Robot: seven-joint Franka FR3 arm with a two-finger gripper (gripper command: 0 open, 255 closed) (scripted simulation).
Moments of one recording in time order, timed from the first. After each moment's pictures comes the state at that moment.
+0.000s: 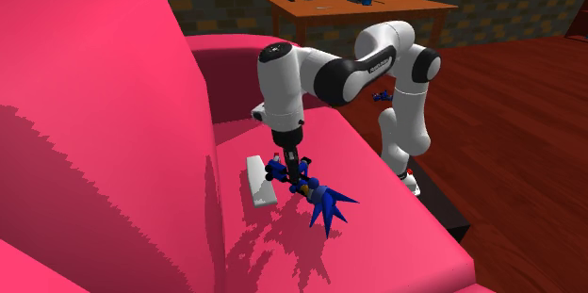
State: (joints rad) arm 0.07 0.08 0.41 -1.56 -0.01 1.52 0.53
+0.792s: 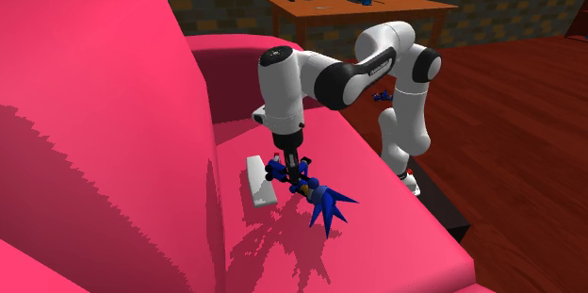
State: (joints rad) arm 0.07 0.08 0.41 -1.58 -0.01 1.54 0.53
